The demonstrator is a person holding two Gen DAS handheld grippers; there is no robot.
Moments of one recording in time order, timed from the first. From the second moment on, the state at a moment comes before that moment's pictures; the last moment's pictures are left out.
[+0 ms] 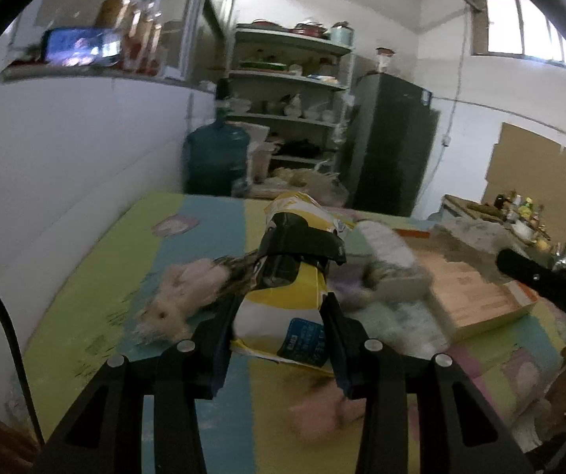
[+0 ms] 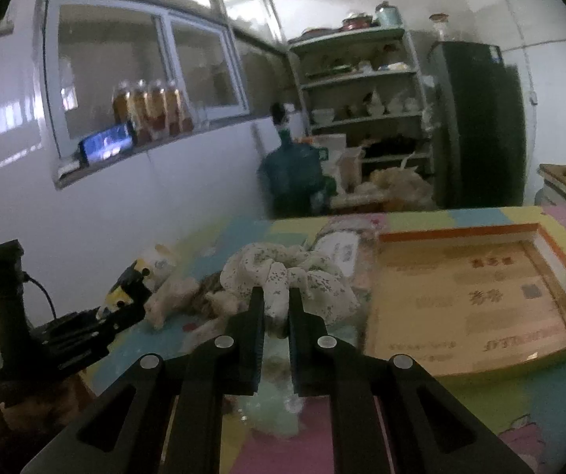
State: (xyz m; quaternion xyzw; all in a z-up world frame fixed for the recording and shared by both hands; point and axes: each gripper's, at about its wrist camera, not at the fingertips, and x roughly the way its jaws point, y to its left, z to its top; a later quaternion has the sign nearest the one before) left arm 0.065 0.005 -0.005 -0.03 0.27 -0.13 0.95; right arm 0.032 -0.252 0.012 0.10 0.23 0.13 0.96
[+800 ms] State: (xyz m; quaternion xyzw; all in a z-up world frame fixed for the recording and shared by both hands) left arm 0.096 -0.207 -0.015 -0.01 0.31 -0.25 0.92; right arm 0.008 -0.418 -0.009 0.13 0.22 -0.01 0.97
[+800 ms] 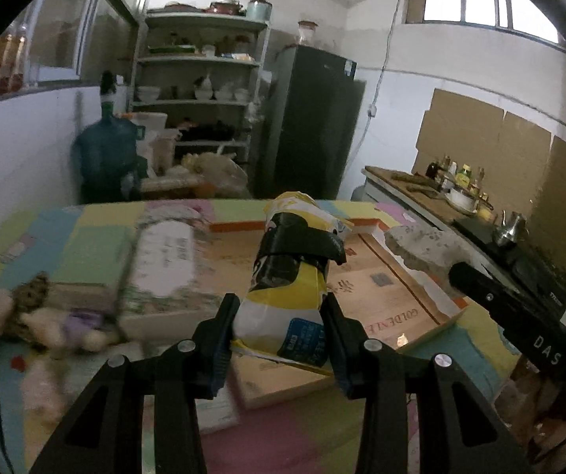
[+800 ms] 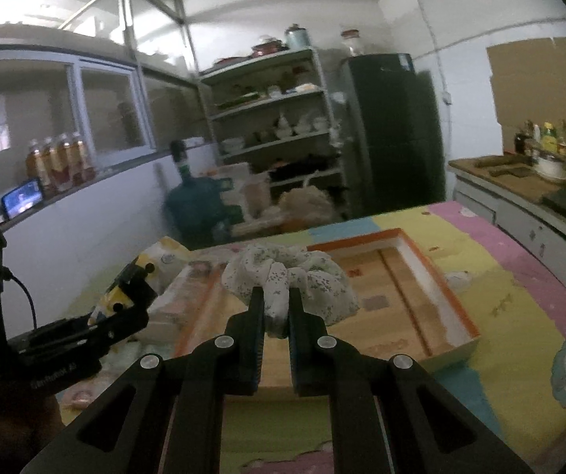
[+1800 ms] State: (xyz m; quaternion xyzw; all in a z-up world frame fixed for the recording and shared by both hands) left arm 0.139 -0.285 -0.088 0.01 0.40 -0.20 0.89; right arm 0.074 -0.490 -0.074 0.13 0.33 -0.03 0.93
